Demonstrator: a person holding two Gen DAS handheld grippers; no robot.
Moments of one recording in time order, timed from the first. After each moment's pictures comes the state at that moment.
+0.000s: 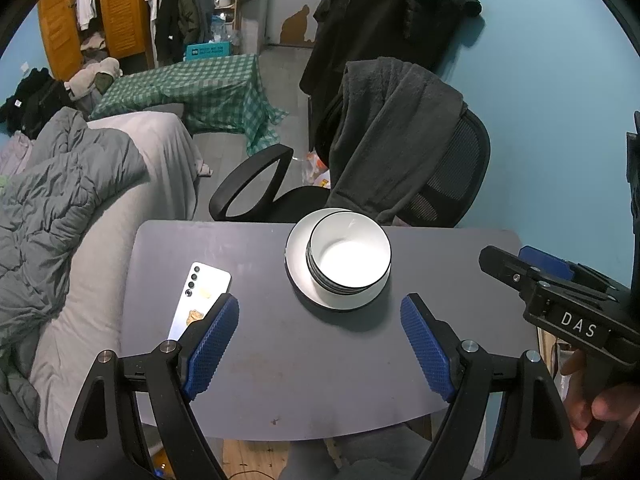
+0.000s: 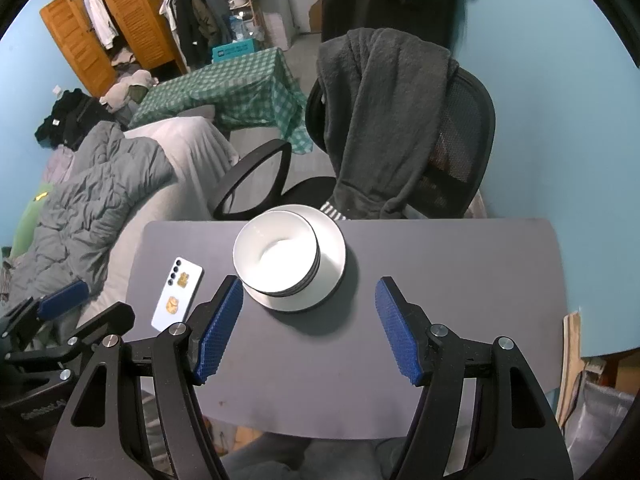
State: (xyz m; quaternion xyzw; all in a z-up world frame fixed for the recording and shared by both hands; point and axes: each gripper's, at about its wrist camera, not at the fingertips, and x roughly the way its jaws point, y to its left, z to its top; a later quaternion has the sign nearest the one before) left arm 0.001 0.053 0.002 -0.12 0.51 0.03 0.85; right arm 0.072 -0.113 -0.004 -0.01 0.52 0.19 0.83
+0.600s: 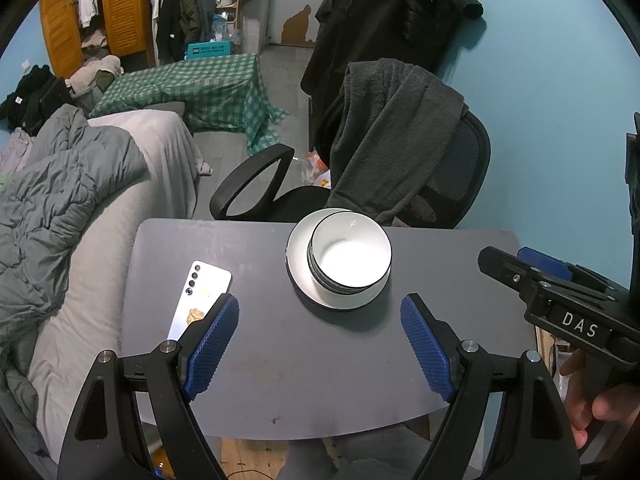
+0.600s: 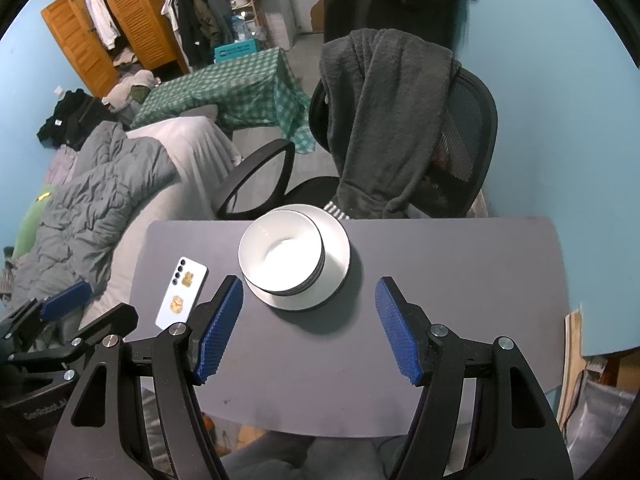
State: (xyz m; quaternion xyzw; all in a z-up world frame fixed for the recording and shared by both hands) left arm 0.001 0.054 0.002 -0.12 0.51 0.04 0.85; right arm 0.070 -0.113 0.000 -0.01 0.52 0.19 0.83
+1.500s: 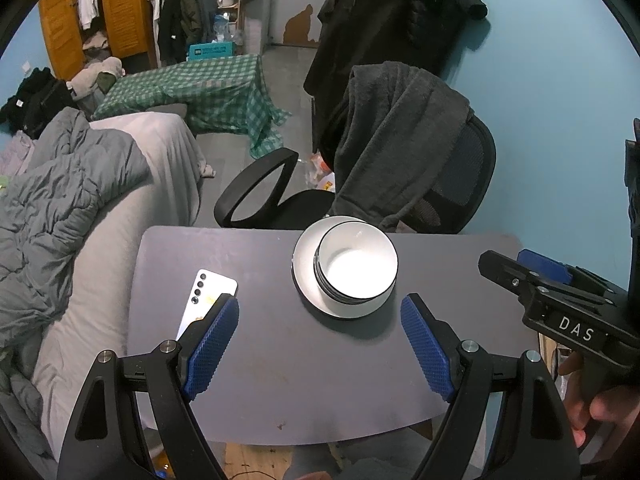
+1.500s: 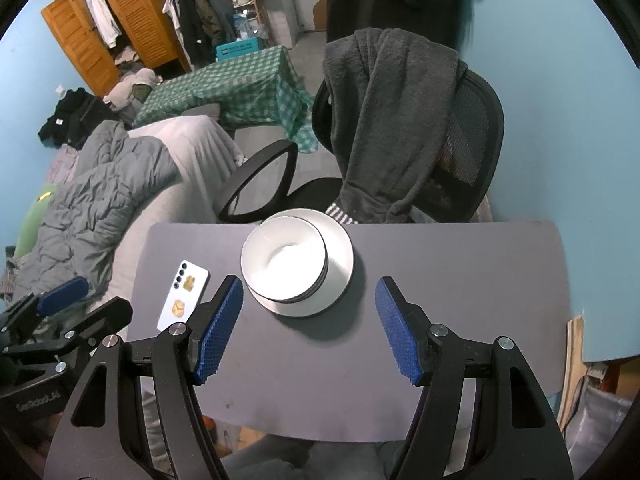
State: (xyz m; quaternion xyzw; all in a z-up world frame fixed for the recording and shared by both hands) left arm 0.009 0.056 0.006 -0.12 0.51 0.05 0.85; right arm 0.070 -0.104 0.000 -0.01 0.52 0.19 0.83
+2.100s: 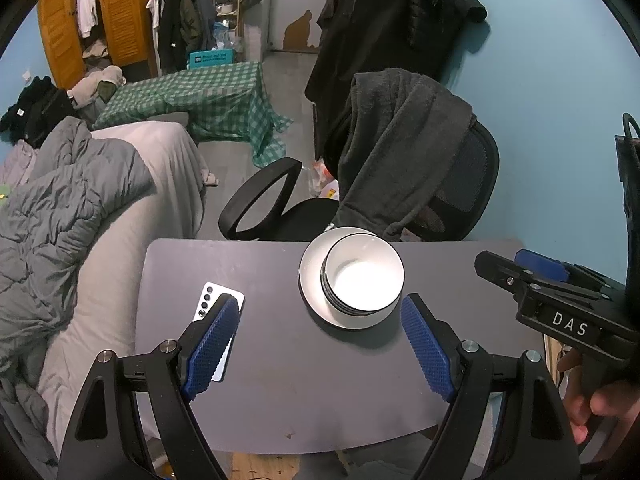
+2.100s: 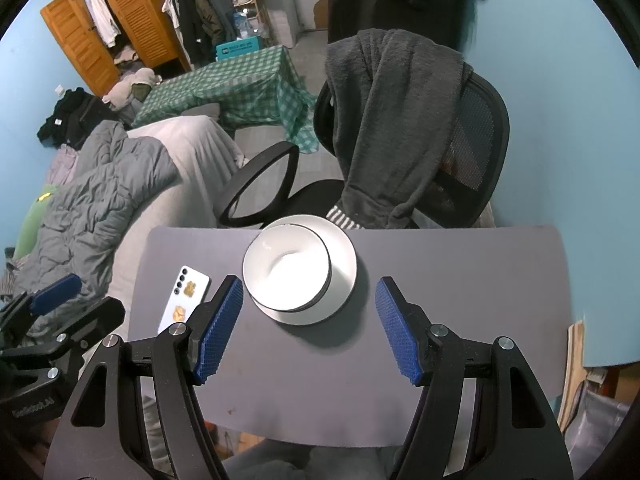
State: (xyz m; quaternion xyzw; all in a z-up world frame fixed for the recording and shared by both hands) left arm 0.016 0.064 0.010 -0.11 0.50 0.05 0.86; right arm 0.071 -0.103 -0.001 -0.01 0.52 0.19 0.83
